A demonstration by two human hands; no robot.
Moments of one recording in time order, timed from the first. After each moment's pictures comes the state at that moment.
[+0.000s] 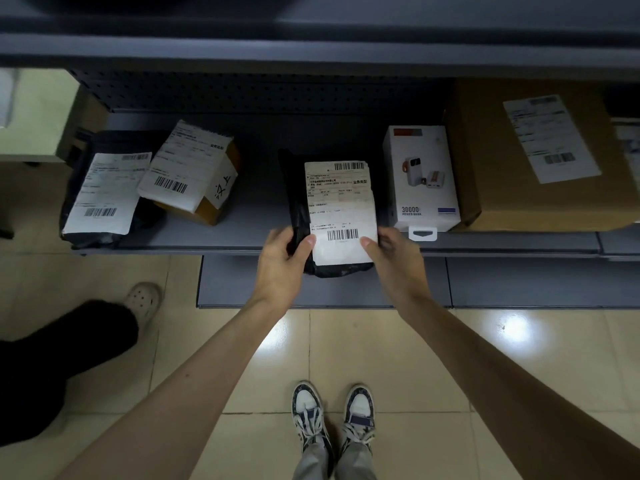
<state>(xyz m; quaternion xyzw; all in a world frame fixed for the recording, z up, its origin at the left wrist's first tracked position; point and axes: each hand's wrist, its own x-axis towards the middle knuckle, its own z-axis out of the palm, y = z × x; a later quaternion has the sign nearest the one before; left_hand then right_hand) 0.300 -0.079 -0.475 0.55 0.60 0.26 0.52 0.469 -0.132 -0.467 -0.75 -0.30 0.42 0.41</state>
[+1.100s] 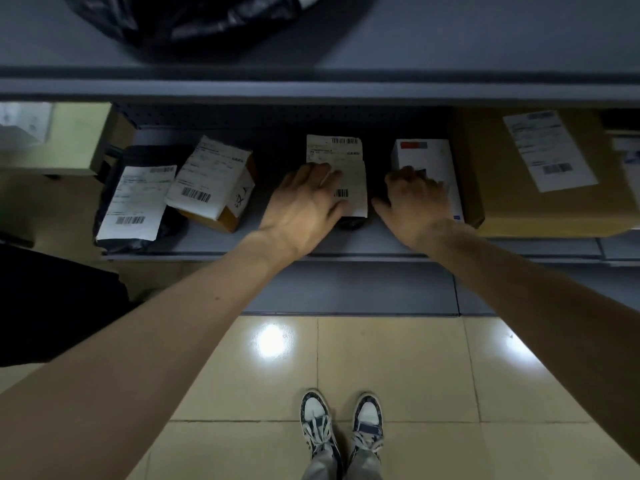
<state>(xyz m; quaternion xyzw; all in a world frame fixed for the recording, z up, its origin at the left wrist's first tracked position) 0.318 -0.013 -0.400 0.91 0.41 0.04 0.09 0.495 -0.062 -0.398 -0.77 -0.64 0.07 -0.01</state>
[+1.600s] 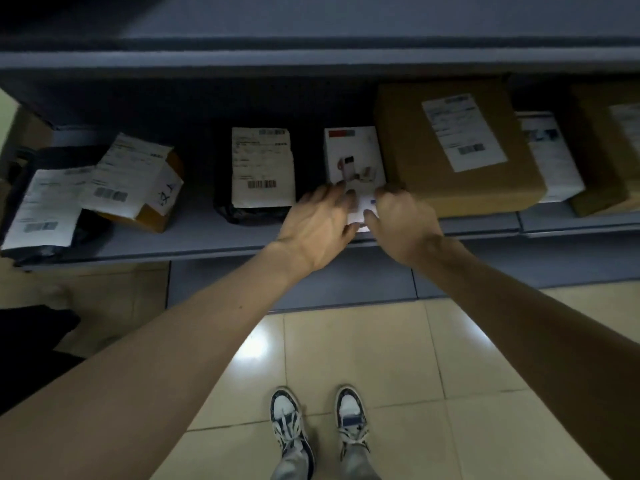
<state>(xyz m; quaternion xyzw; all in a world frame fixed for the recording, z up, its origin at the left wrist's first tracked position) 0.422 -0.074 -0.423 0.93 0.35 0.01 0.11 0.559 -0.136 -0.390 -0.79 -0.60 0.12 -0.01</state>
